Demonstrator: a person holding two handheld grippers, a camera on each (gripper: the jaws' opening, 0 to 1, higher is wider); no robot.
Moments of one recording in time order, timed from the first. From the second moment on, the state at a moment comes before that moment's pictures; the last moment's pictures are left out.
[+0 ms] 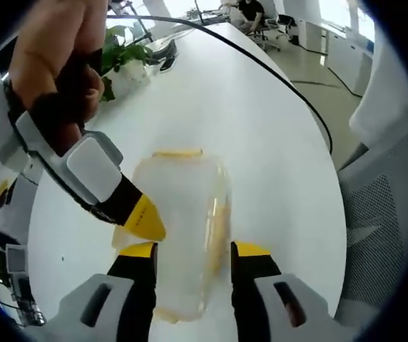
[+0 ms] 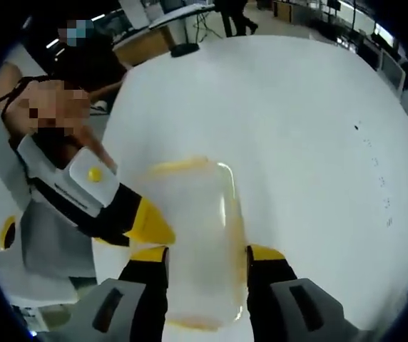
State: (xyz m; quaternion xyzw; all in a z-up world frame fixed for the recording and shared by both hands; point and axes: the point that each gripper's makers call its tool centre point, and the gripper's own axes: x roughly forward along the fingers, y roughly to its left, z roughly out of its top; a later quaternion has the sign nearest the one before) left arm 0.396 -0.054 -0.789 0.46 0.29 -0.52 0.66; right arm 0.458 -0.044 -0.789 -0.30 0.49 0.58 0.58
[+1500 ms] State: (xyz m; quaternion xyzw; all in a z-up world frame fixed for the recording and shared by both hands) left arm 0.425 -0.010 -0.787 0.46 0.33 -0.53 0.63; right arm 0.432 -0.089 -0.774 -0.33 0.44 0.55 0.63
